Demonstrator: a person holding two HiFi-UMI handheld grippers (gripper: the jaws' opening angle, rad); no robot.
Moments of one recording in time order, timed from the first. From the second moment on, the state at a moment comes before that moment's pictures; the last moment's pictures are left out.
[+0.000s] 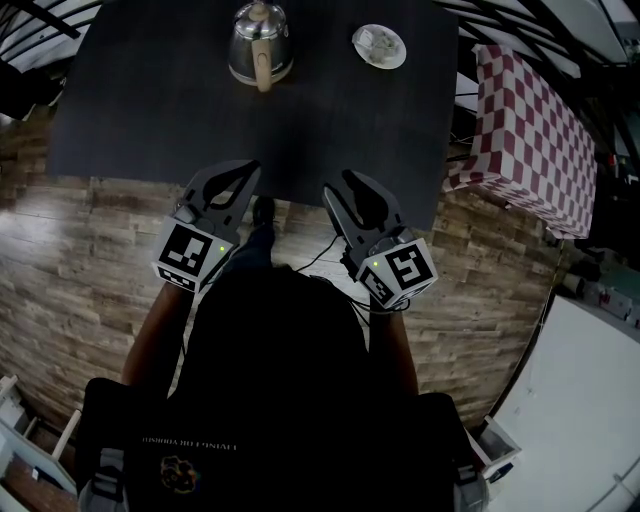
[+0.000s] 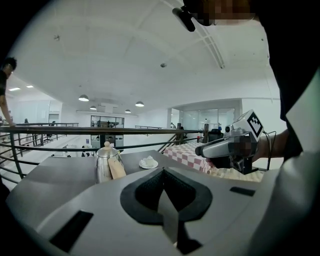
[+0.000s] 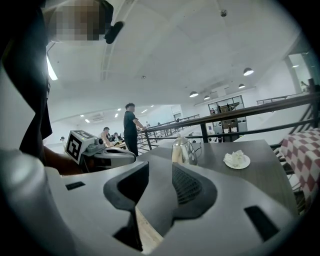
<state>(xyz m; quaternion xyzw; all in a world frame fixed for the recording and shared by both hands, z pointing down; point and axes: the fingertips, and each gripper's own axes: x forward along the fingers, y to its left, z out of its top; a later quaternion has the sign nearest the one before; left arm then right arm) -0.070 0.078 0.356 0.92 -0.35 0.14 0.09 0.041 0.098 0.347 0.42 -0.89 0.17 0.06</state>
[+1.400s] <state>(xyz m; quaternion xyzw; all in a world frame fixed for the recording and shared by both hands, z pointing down) -0.111 -0.029 0.368 0.91 -0.37 0.14 0.09 0.025 -0.009 0.337 0.43 -0.89 0.15 0.07</state>
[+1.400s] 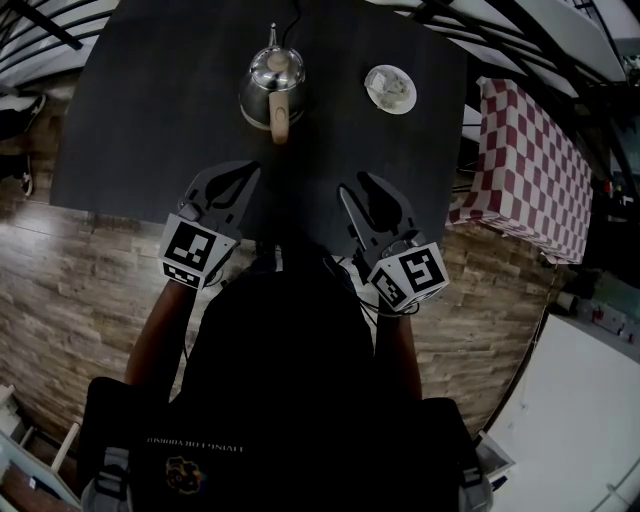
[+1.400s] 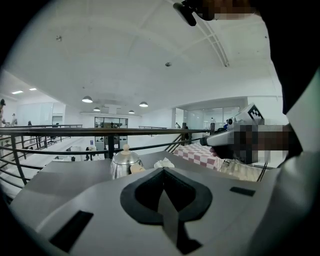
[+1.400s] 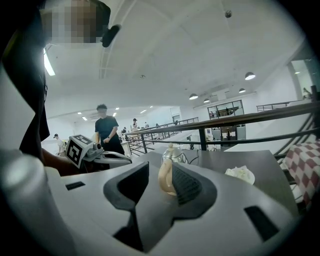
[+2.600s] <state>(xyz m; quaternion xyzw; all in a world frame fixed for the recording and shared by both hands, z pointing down) -0.088 -0.177 0.357 0.88 -0.43 0.21 0.04 0.083 -0.073 0.354 0.42 -0.89 0.17 0.05</state>
